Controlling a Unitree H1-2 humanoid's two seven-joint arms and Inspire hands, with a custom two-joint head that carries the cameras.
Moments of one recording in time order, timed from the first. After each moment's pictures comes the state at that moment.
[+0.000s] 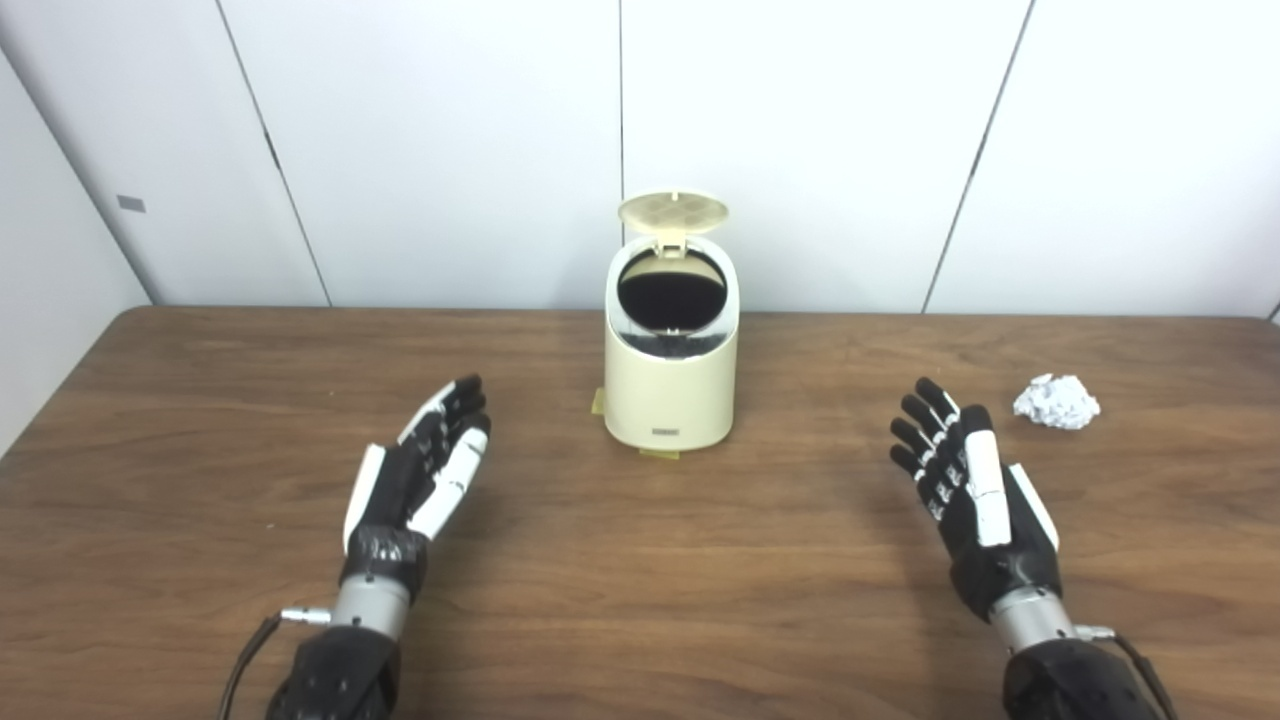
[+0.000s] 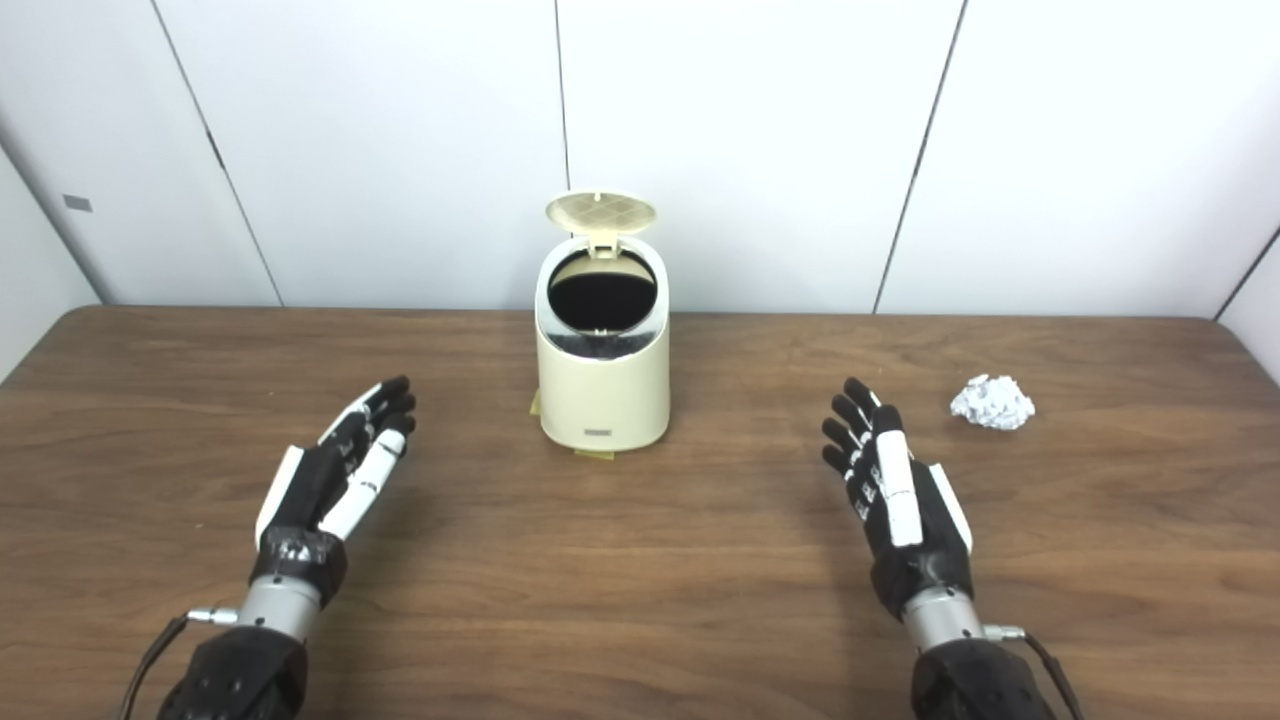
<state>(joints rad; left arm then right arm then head) -0.04 0.02 0.11 -0.29 0.11 0.29 -0.13 -0.08 -0.11 -0.09 -0.20 0.19 0.27 0.05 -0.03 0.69</state>
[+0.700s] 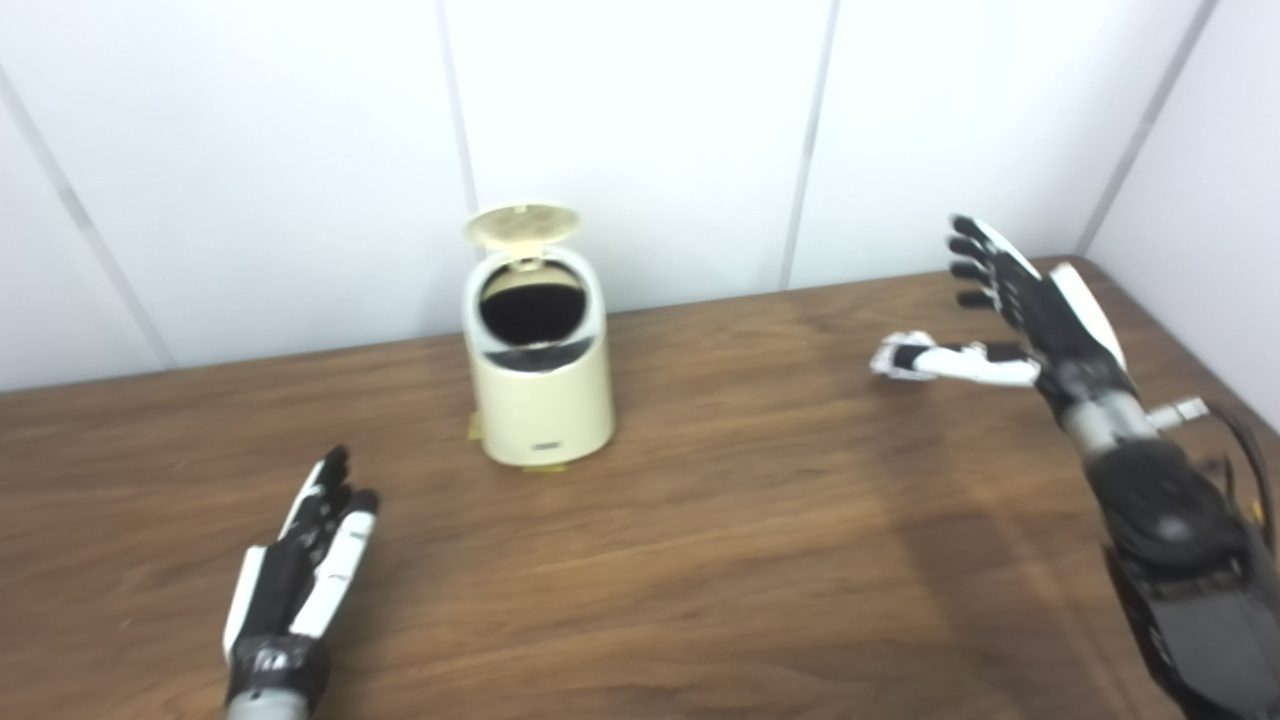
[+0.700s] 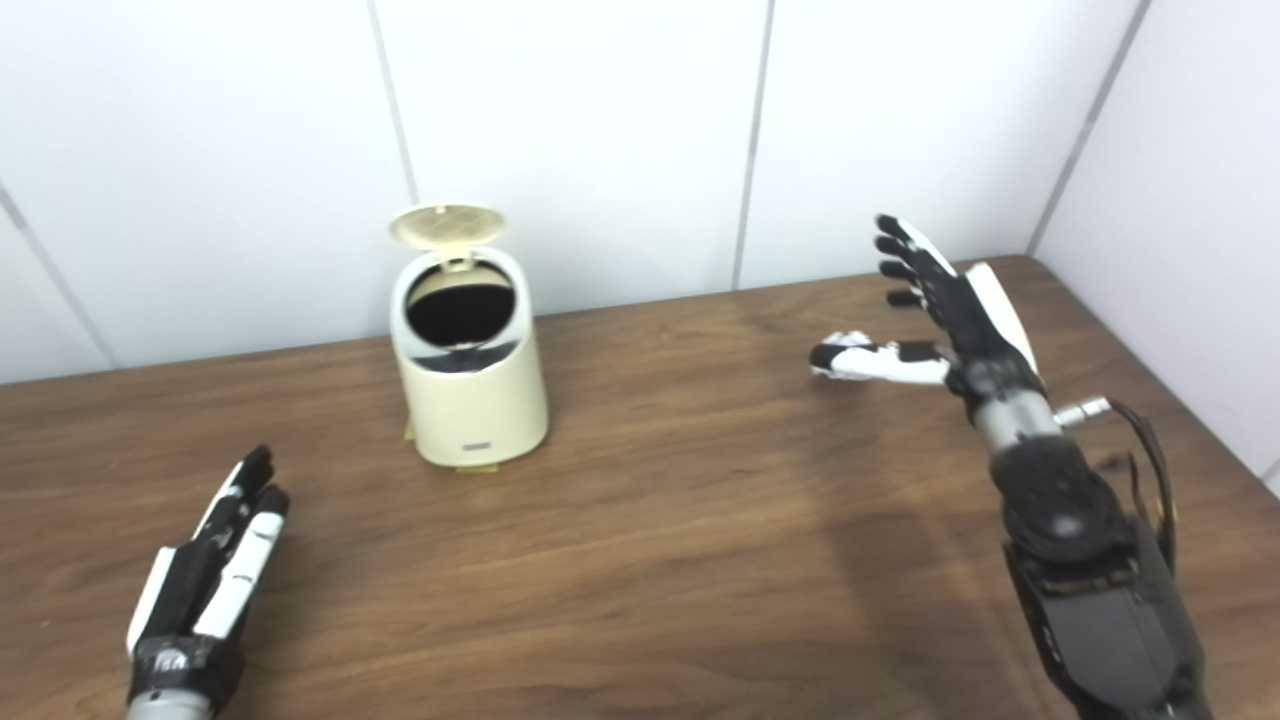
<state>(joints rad) 0.02 0.06 0.08 -0.25 0.00 0.23 -0.12 -0.23 -0.53 -0.10 -0.21 -0.34 0.33 0.03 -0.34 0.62</state>
